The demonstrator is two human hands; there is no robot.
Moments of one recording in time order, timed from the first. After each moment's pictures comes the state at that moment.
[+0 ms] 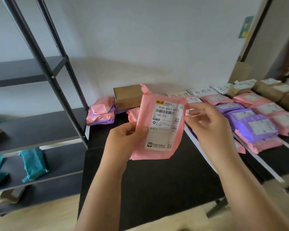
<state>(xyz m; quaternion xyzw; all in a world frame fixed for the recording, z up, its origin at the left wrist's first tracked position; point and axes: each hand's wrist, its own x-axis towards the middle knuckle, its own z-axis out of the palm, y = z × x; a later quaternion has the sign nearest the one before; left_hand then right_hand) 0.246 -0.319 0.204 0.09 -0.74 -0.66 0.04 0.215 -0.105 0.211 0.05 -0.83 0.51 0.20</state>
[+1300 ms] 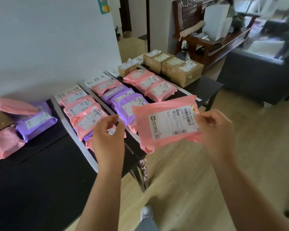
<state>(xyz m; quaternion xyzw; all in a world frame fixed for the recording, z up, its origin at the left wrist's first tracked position) 0.204 0.172 0.152 0.06 -0.81 -0.58 0.10 0.268 0.396 0.138 -0.28 -0.78 0.45 0.32</state>
